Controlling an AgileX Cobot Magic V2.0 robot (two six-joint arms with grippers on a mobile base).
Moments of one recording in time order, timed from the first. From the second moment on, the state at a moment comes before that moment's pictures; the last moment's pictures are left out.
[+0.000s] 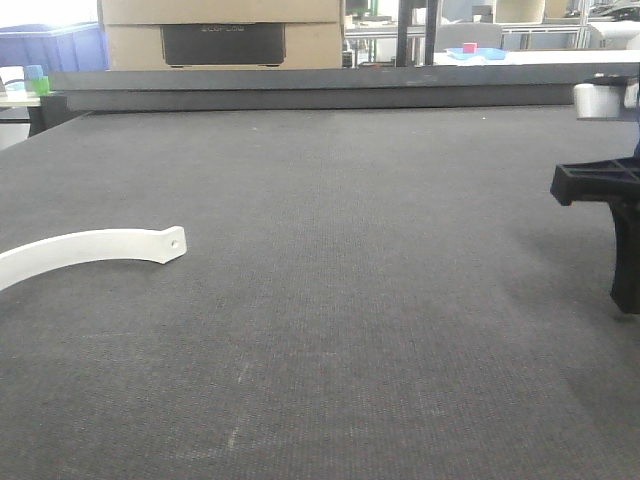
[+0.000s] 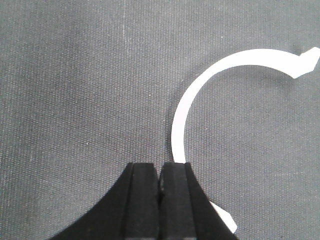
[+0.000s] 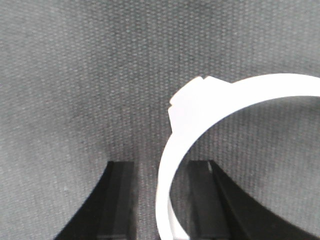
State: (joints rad) left arm -0.01 1.21 -0.91 -0.06 0.88 -0.03; right arm 0.11 1.58 -0.97 0.10 0.93 0.23
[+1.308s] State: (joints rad) left arm -0.11 1.48 -1.16 -0.05 1.07 -0.10; right arm 0.11 1.25 -1.04 0.09 1.01 0.23
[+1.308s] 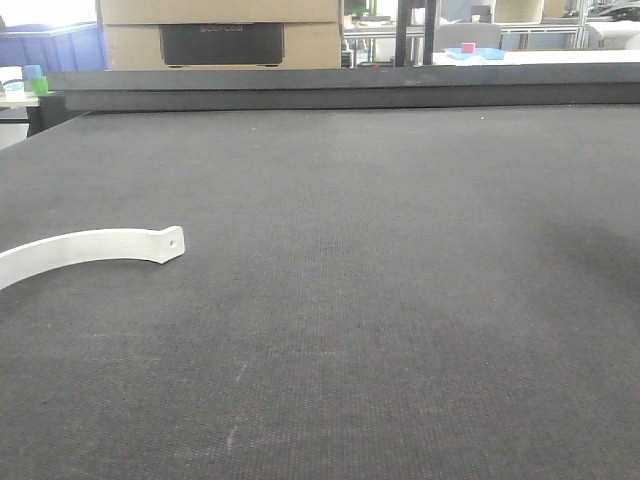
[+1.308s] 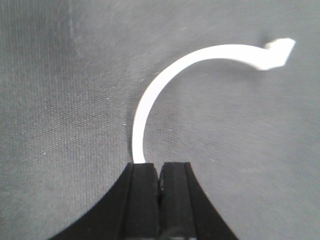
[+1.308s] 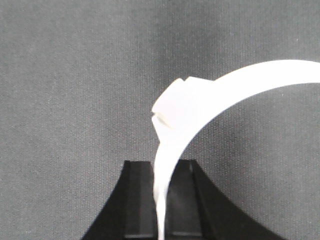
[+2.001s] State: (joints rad) left arm -0.11 1.64 -1.06 0.02 0.91 -0.11; right arm 0.11 1.25 -1.04 0.09 1.00 0.23
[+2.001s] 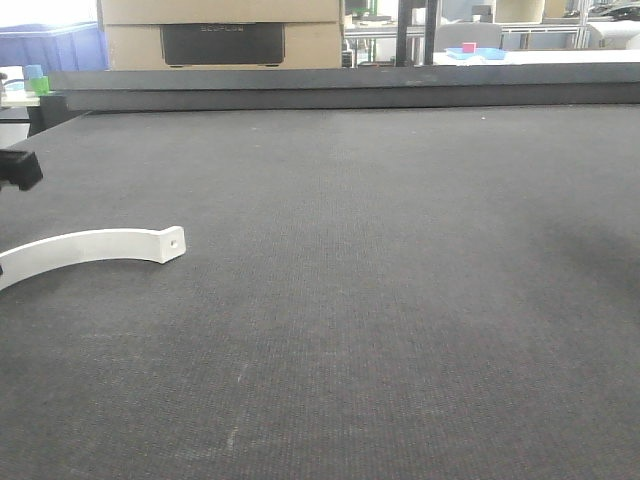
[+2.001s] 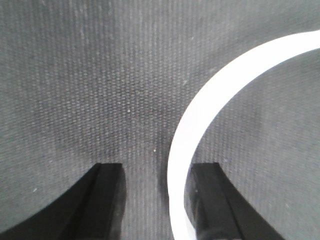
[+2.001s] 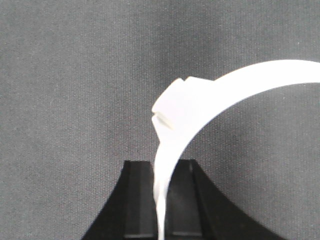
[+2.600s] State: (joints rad) left arm -0.11 1.69 -1.05 0.00 0.88 -0.11; right arm 0.11 1.25 -1.04 0.09 1.00 0.23
